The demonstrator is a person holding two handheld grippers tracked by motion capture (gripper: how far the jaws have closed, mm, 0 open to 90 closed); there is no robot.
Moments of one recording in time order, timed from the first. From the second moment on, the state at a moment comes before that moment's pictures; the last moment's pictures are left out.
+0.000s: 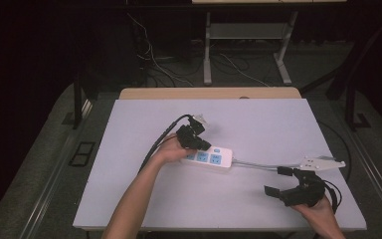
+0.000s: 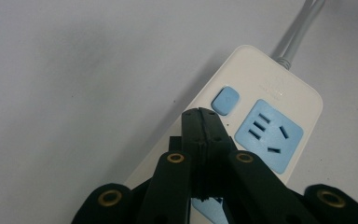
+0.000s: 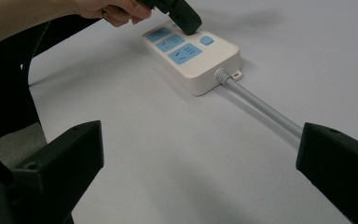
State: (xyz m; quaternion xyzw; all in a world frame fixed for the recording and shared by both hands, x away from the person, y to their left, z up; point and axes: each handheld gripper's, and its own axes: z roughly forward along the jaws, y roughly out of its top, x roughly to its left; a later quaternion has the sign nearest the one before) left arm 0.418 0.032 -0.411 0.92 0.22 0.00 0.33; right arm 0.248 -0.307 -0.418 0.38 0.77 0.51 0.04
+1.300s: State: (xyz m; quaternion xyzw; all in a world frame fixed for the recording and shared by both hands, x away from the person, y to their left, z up) left arm 0.409 0.004 -0.402 0.93 0.18 -0.01 0.33; right arm 0.249 -0.307 -0.418 0.38 0.77 0.51 0.04
